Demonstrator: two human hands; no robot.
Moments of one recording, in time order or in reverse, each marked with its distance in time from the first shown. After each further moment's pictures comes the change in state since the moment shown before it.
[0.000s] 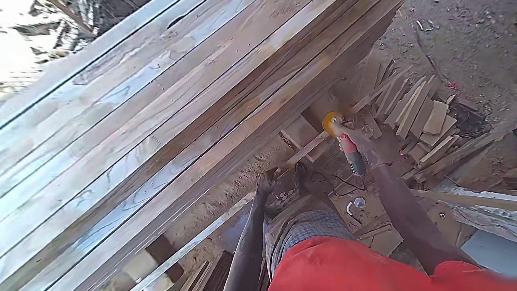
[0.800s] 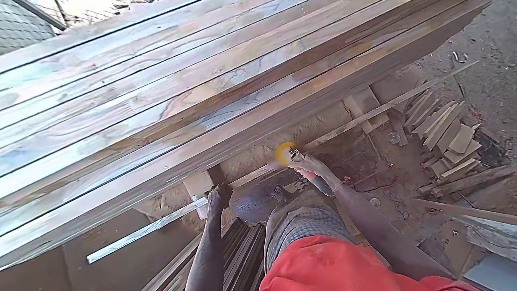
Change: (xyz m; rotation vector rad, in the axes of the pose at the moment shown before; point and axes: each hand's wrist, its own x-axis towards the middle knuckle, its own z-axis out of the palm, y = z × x) left_hand -0.277 -0.517 -0.079 0.233 0.251 -0.432; right_hand -0.194 0.155 0.469 -0.612 -0.479 -0.229
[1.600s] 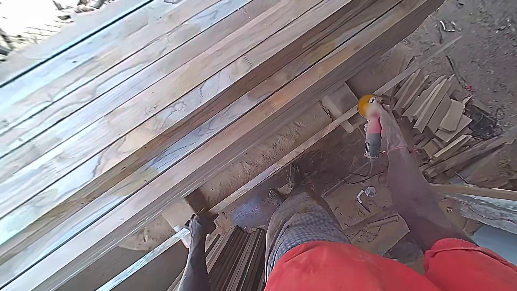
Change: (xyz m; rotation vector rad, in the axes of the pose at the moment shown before) left_hand 0.007 0.005 0.005 0.027 0.003 -0.076; right_hand -0.025 0.141 -0.360 0.748 0.795 0.118
